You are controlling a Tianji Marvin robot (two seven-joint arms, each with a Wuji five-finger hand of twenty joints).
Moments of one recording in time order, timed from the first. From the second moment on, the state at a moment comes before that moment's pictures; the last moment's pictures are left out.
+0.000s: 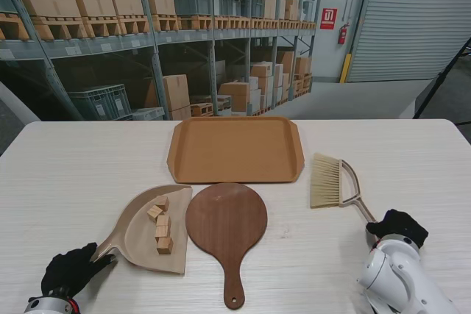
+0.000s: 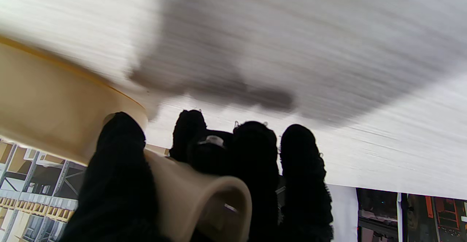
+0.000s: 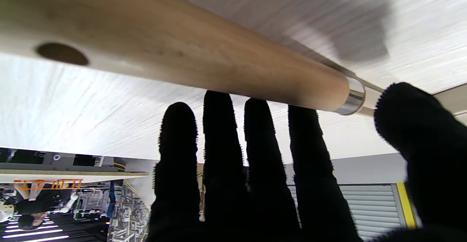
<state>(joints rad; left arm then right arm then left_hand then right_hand) 2.12 -1.12 -1.60 -1.68 0.86 0.08 0.28 -1.70 -1.13 1.35 -1.56 -0.84 0.79 -0.14 1.02 -0.03 -0.13 -0.04 0.64 0.33 1.11 0.82 1.06 0.17 1.36 0.90 0.90 0.22 1.43 0.74 0.34 0.37 1.34 0.71 0.38 -0.55 0.87 -0.10 0.75 0.05 0.57 0.62 0.80 0.16 0.60 0.43 0.79 0.18 0.62 0.43 0.46 0.27 1.14 0.52</state>
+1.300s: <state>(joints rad) 2.12 -1.12 -1.61 -1.68 0.86 0.08 0.28 -1.62 -1.15 1.28 -1.74 -0.54 0.26 -0.18 1.02 -0.03 -0.13 -0.04 0.64 0.33 1.11 0.82 1.06 0.17 1.36 0.90 0.90 0.22 1.43 0.74 0.34 0.37 1.34 0.71 0.28 -0.54 0.78 -0.09 0.66 0.02 0.45 0.54 0.72 0.16 0.38 0.31 0.69 0.15 0.31 0.32 0.37 0.29 0.80 0.51</state>
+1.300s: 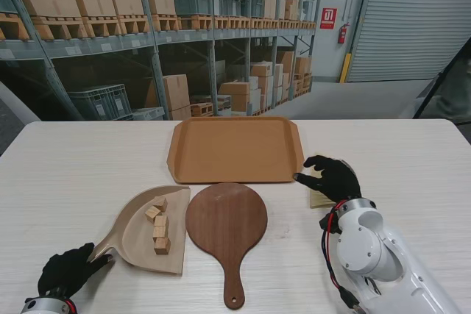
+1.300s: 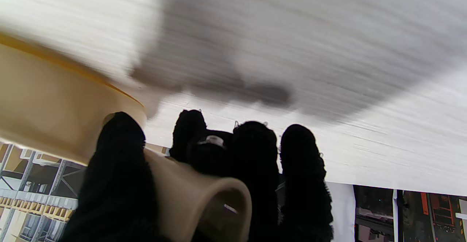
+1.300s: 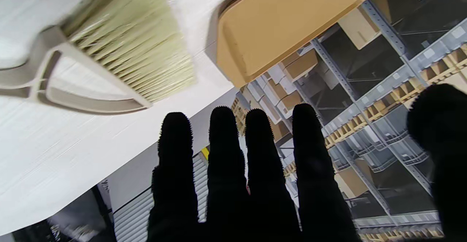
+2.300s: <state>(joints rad) 2.18 -1.14 -1.66 -1.72 0.82 0.09 0.33 -1.62 -1.16 1.22 -1.67 -0.49 0.22 -0.19 1.02 -0.03 -0.13 -0.04 0.65 0.33 1.11 0.82 1.08 0.17 1.37 0.93 0.92 0.22 1.43 0.74 0.34 0.38 1.34 0.71 0.27 -0.52 0.78 -0.09 0.65 0.01 0.47 0.52 0.72 0.15 0.41 0.33 0.69 0.15 0.33 0.32 0.39 0.30 0.79 0.55</state>
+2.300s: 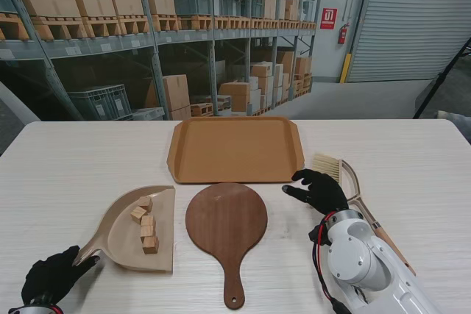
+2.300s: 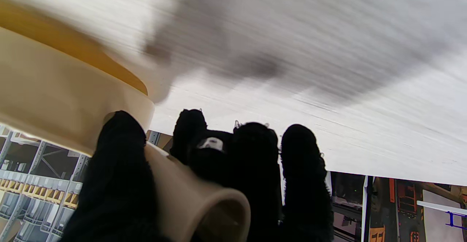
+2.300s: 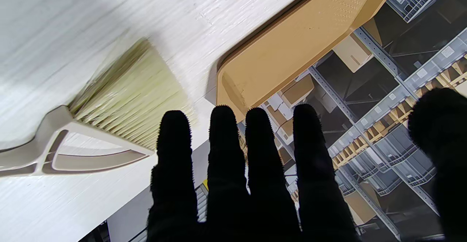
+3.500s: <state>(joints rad) 2.14 -1.16 -1.72 -1.74 0.78 0.00 0.31 -1.63 -1.16 1.21 -1.67 -0.46 0.21 -0.16 1.02 -0.04 -0.13 -0.04 0.66 0.33 1.10 0.83 1.09 0.17 1.37 0.93 0.92 0.22 1.44 0.74 0.35 0.39 1.34 0.71 0.27 -0.52 0.78 -0.09 0.65 0.01 0.47 0.51 0.72 0.15 0.41 0.33 0.69 0.15 0.33 0.32 0.39 0.30 0.79 0.56</state>
